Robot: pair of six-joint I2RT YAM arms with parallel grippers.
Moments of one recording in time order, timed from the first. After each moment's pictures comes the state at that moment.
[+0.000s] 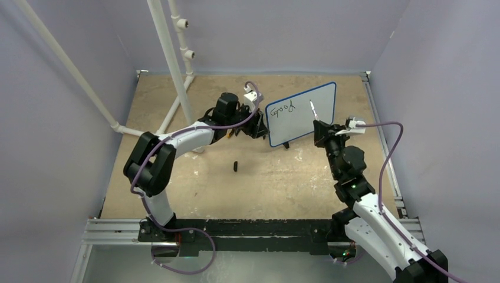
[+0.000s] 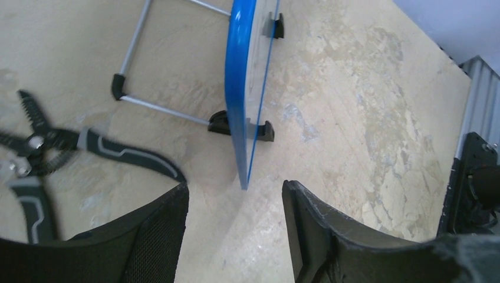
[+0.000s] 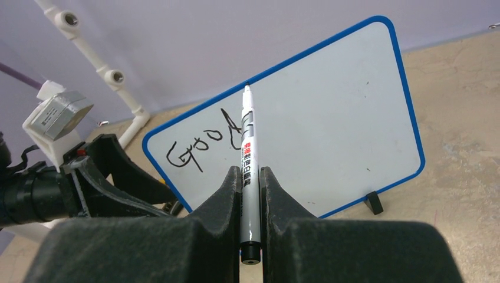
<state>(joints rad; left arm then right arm) -0.57 1.82 1.20 0.15 0.56 -0.14 0.41 0.69 0.41 0.38 0.31 0.38</state>
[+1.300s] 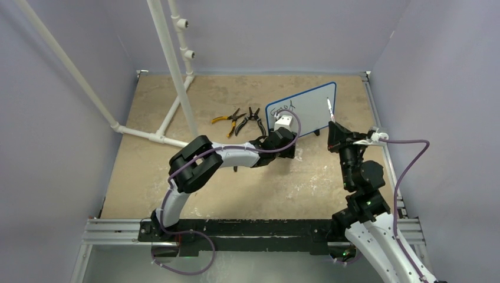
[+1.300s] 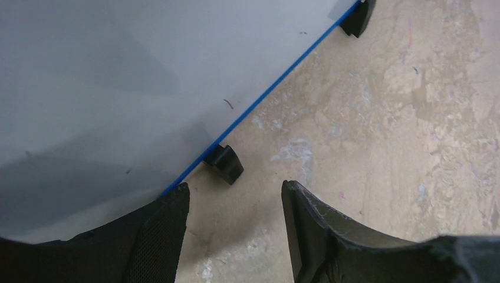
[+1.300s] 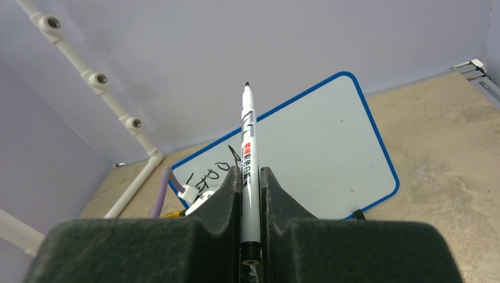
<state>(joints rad) -0.99 2.11 1.36 0.13 -0.31 -0.60 0.41 0.42 0.46 0.18 0.38 0.37</state>
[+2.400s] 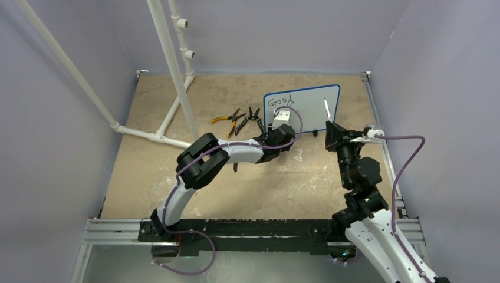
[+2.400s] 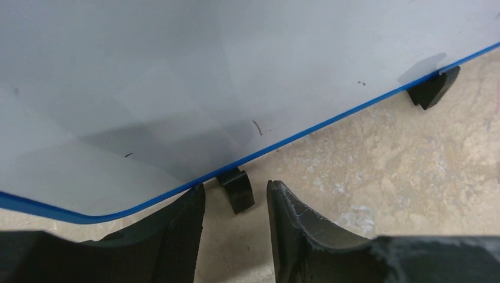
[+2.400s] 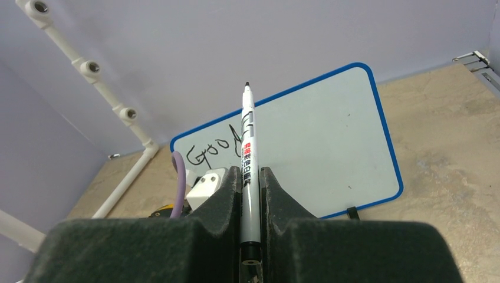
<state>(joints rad) -0.96 2.21 1.47 0.09 -0.49 -0.56 0.41 0.46 0.46 0.19 0.37 0.37</state>
